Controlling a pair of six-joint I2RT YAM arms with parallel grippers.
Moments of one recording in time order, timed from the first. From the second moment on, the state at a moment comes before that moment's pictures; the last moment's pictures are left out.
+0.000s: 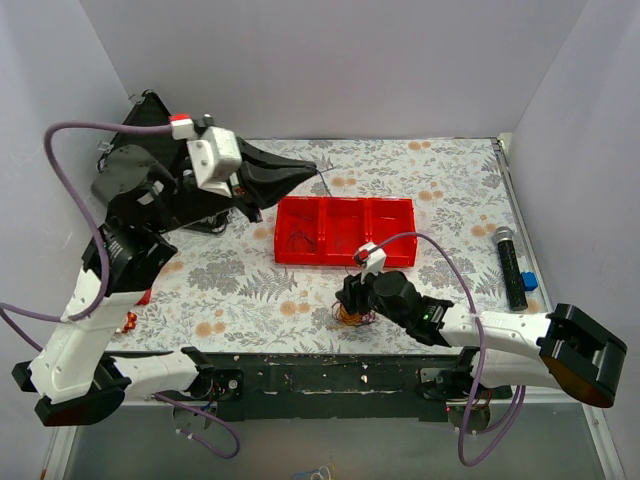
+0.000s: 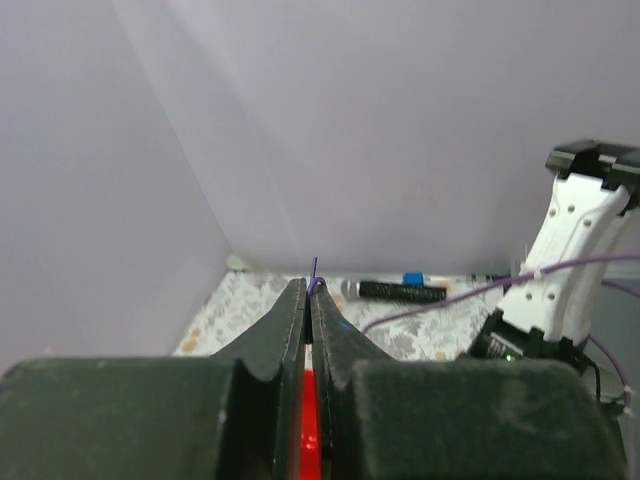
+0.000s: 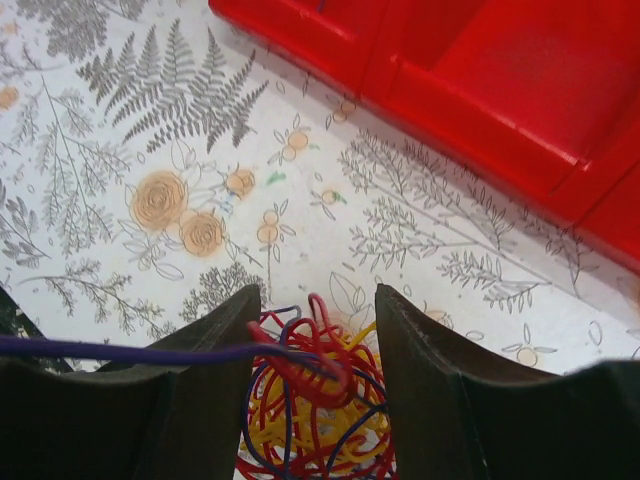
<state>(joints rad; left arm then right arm) -0.77 1.12 1.72 -0.36 0.53 0.12 1.05 1.14 0.41 0.32 0.23 0.34</state>
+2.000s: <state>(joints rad) -0.77 1.23 1.67 0.57 -0.10 0.62 1.08 1.06 0.16 0.39 0.12 0.56</state>
